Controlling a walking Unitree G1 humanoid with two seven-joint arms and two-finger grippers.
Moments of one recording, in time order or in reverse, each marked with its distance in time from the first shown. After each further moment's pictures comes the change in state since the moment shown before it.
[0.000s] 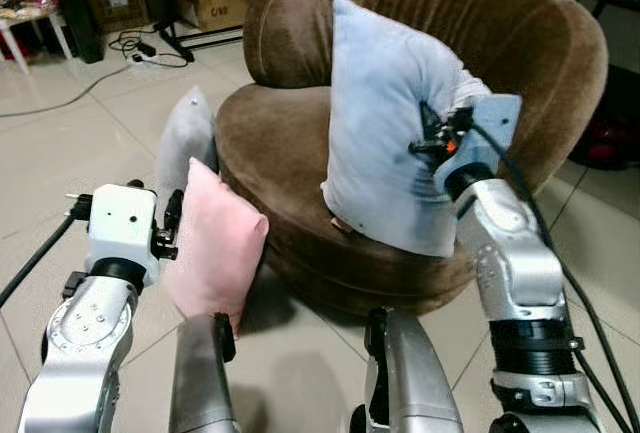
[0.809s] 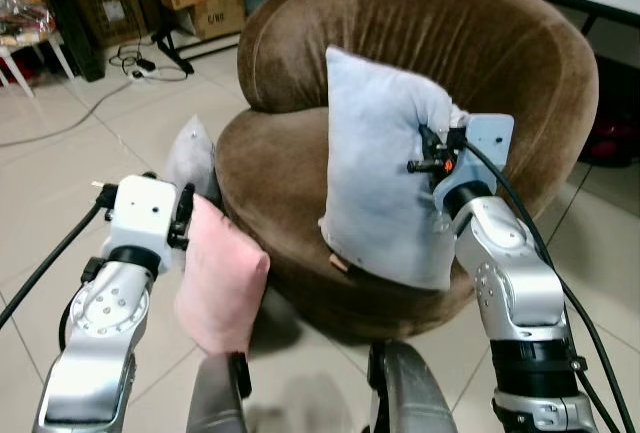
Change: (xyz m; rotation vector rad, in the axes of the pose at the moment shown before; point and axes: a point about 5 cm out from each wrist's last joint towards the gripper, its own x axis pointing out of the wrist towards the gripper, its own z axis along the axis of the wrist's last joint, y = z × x) left arm 0.015 -0.008 0.004 0.074 -0.027 -0.008; right arm -0.013 -0.002 -0.011 -0.022 0.058 -0.061
